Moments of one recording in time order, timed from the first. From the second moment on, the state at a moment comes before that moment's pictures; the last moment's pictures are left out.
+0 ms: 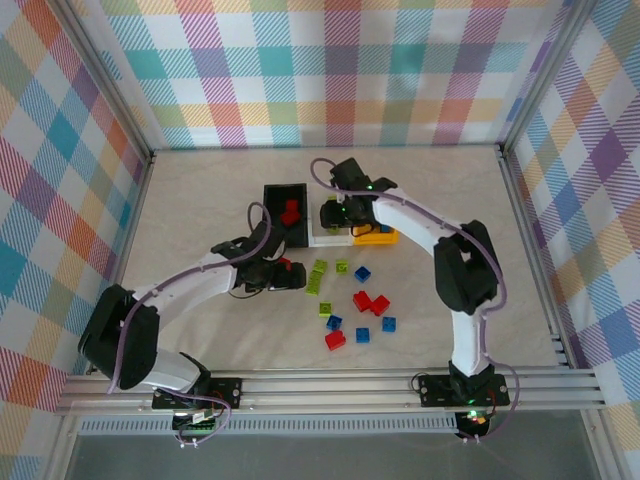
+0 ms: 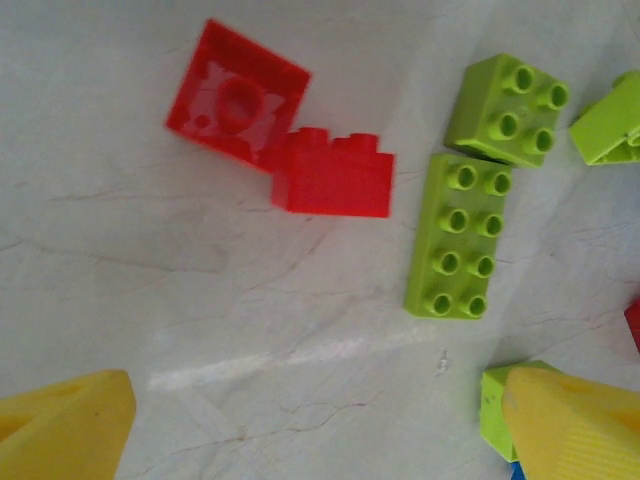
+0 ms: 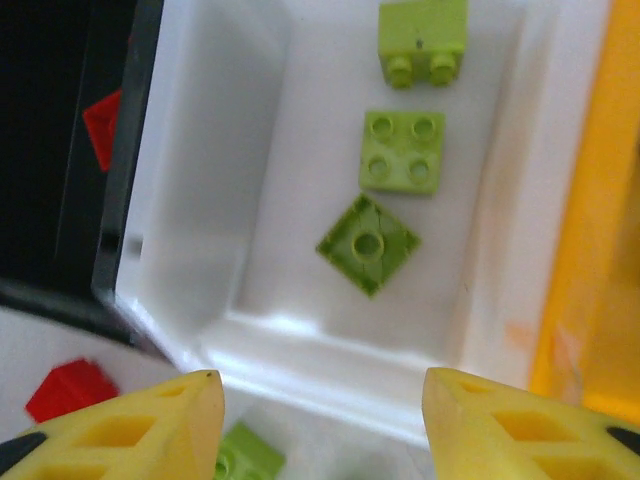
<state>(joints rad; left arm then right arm) -0.60 1.45 0.90 -0.61 0.07 -0.60 0.60 1.94 1.59 -0.67 -0.05 0.40</state>
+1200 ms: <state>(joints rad) -0.81 1.91 1.26 -0.75 -0.12 -0.45 0.56 1.42 1.11 -0.59 -0.03 0.44</state>
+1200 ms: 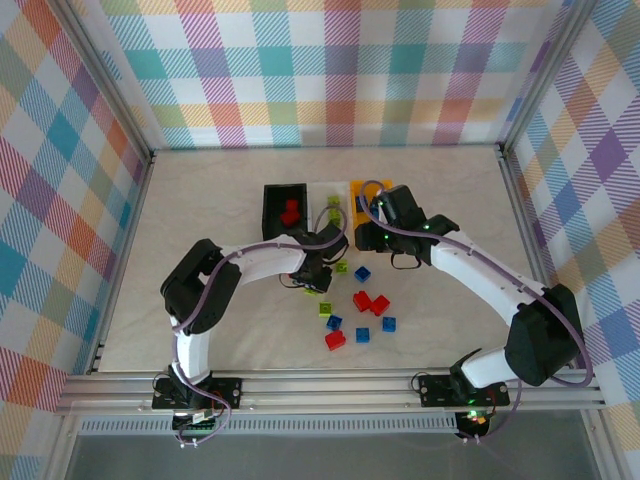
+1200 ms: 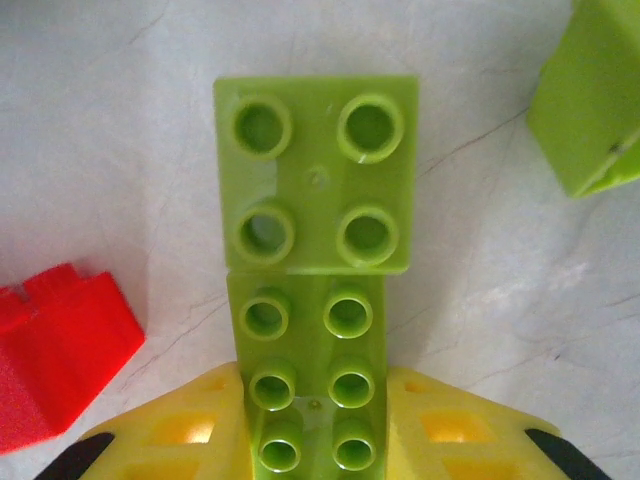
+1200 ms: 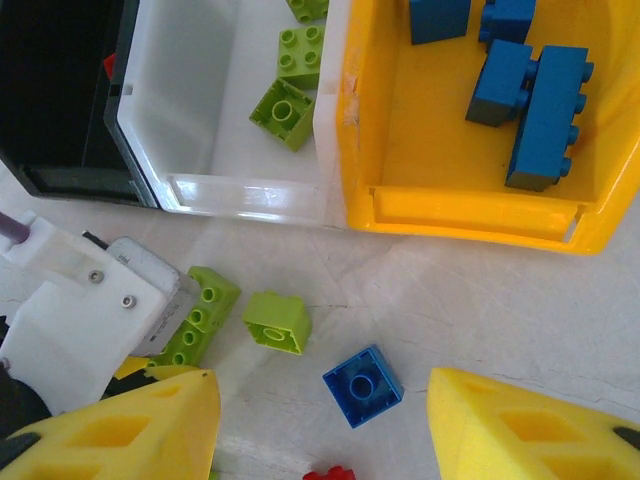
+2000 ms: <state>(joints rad) -0.63 1.92 1.62 -0.70 -0.10 -0.55 0.54 1.39 1.05 -0.57 -0.02 0.47</state>
